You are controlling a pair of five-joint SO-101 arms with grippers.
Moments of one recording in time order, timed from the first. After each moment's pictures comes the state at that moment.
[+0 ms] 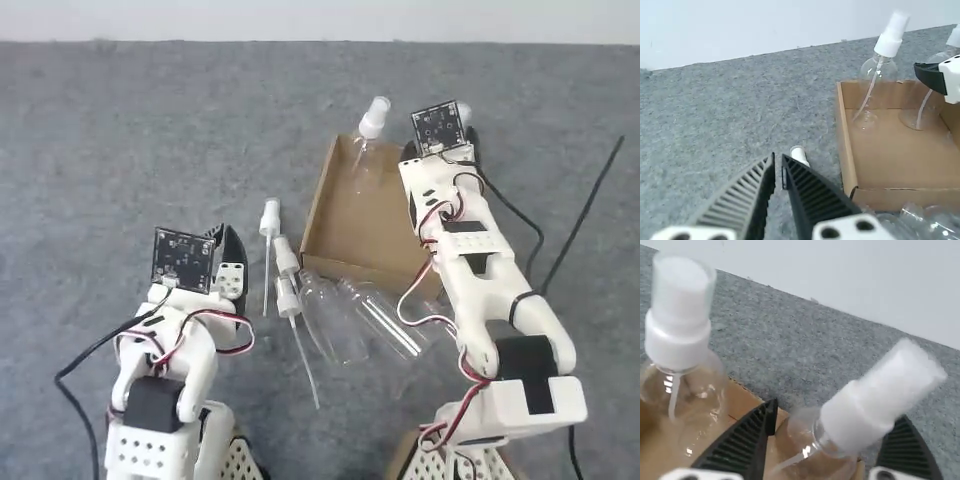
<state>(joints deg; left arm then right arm) 3.3 -91.8 79.1 51.9 1.6 -7.9 1.8 40.3 -8.1 13.9</state>
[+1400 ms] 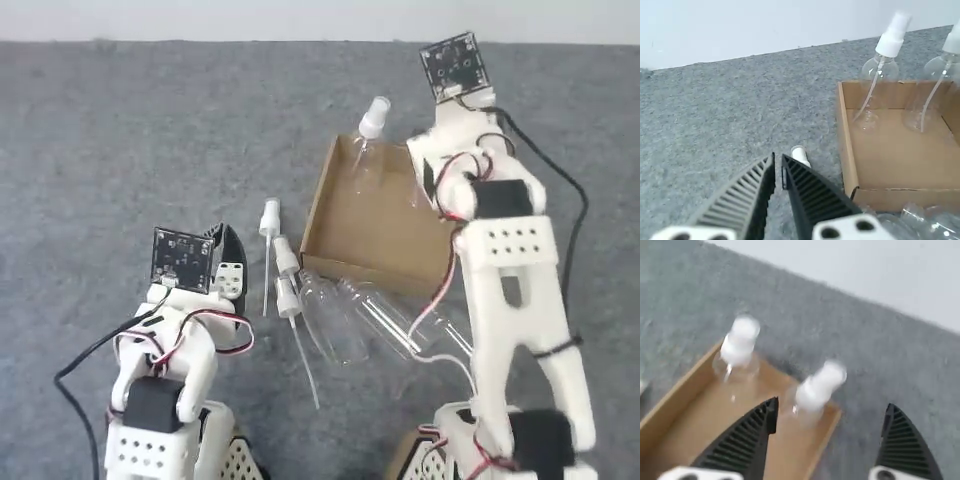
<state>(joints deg) 3.1 -91.8 79.1 51.9 1.6 -9.2 -19.6 16.5 49.9 13.9</state>
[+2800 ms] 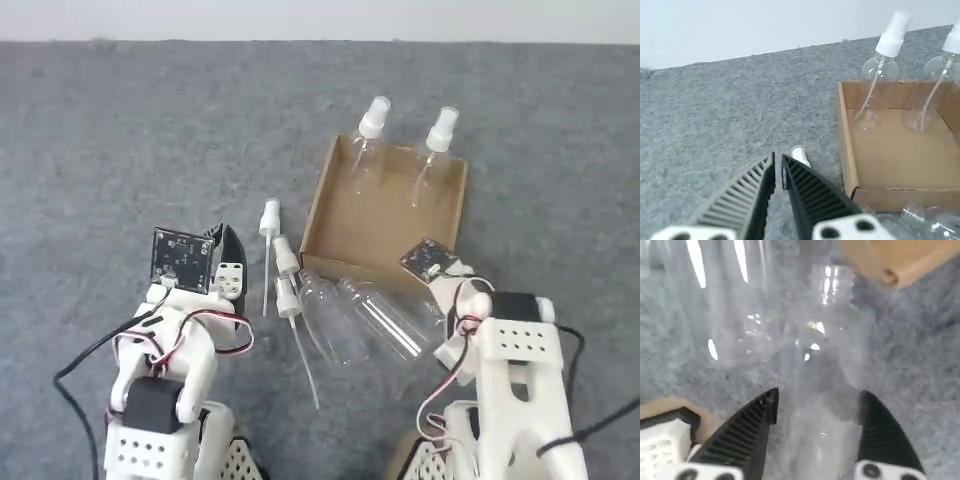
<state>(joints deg) 3.1 -91.8 79.1 51.9 1.6 1.7 -43.7 65.8 74.7 44.1</state>
